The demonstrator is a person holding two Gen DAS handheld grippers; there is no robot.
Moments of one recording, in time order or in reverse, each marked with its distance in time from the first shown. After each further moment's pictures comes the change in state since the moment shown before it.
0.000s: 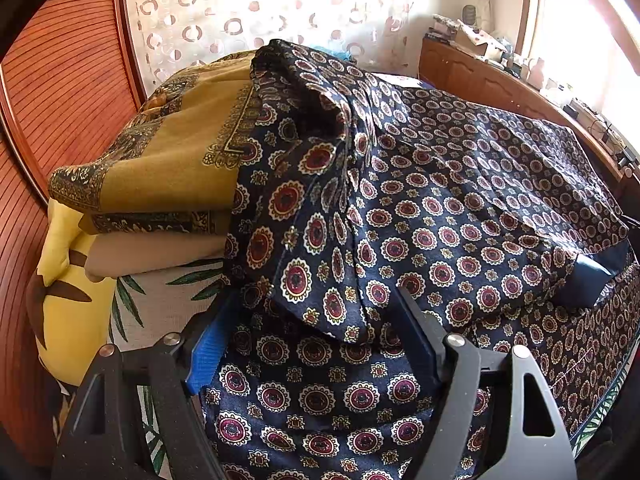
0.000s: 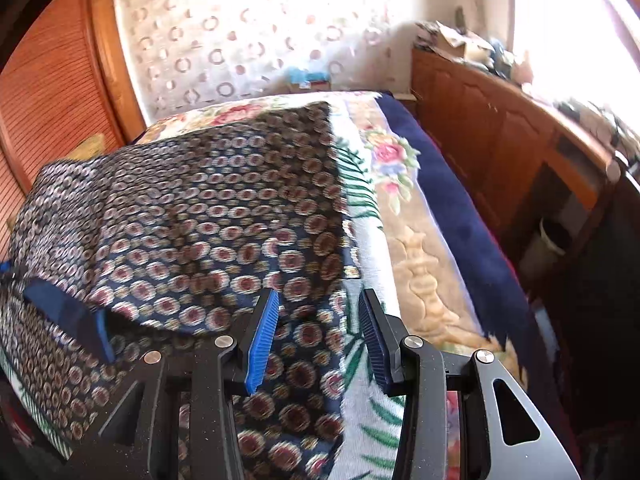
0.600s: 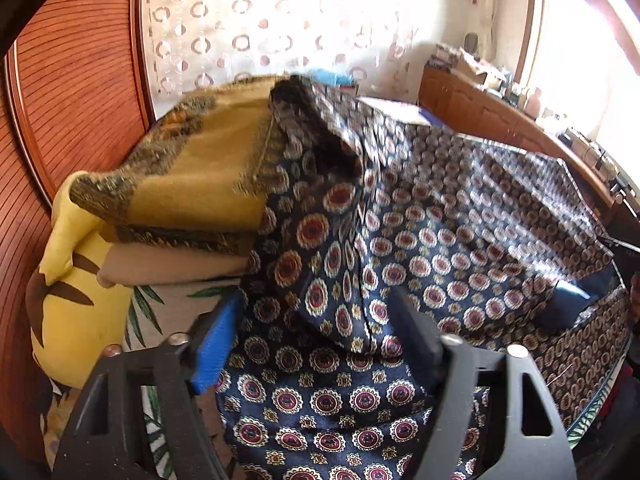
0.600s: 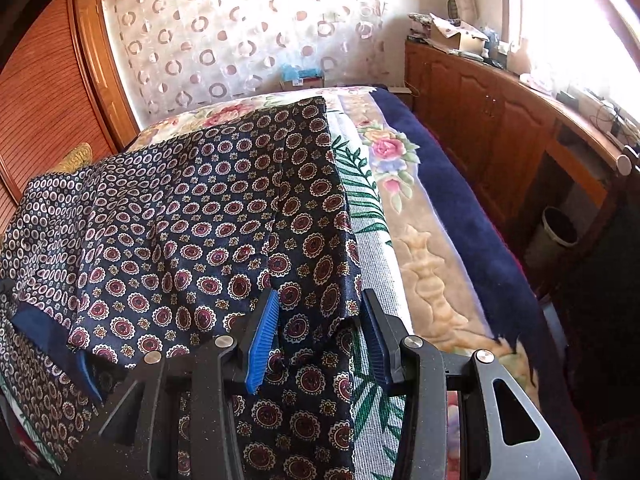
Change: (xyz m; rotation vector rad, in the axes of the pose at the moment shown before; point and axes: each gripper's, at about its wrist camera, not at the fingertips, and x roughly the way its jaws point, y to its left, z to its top) left arm -0.023 0.018 0.003 -0.056 -0.095 -0.033; right arm 0.019 -0.001 0.017 0.025 0.013 -0.001
